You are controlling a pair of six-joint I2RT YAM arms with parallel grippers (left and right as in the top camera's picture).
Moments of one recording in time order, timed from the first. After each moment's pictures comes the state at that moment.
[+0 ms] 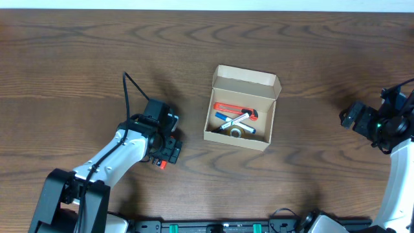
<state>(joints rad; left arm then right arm) -0.35 1.54 0.73 -0.60 0.09 0.01 -0.56 1.29 1.10 -0.95 -0.24 -0.01</state>
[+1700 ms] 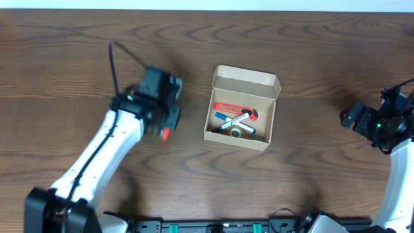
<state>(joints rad) -0.36 1.50 1.17 -0.81 0.10 0.01 -0.56 1.29 1.10 -0.95 -0.24 -0.01</state>
